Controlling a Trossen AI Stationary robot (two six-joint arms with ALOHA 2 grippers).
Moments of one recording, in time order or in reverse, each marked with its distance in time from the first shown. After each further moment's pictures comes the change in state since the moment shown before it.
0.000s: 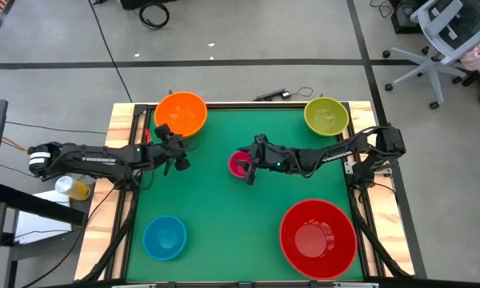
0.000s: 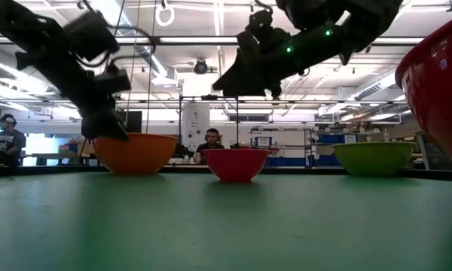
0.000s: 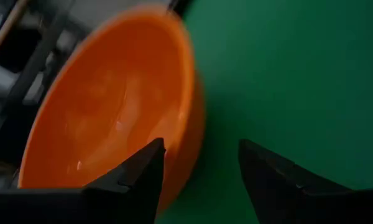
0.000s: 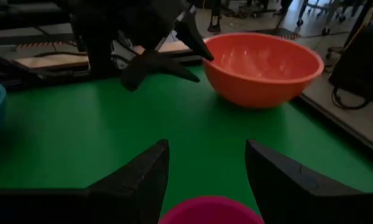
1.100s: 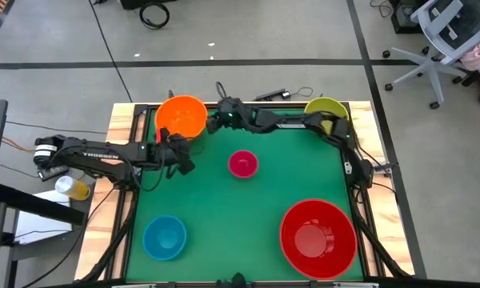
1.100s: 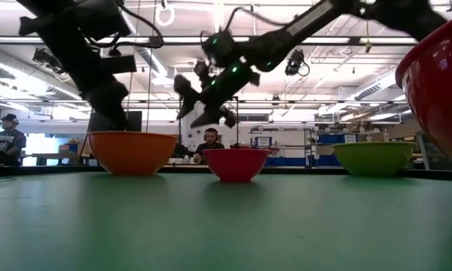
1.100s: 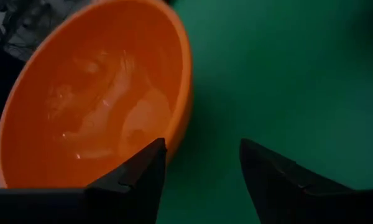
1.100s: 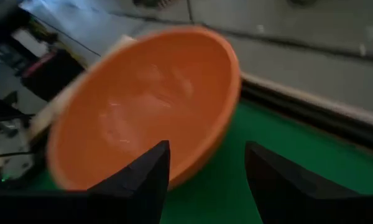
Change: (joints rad) left arm -0.165 0.076 0.234 -0.399 -0.012 -0.469; right arm -0.337 0.537 0.865 -0.533 -0.162 0.479
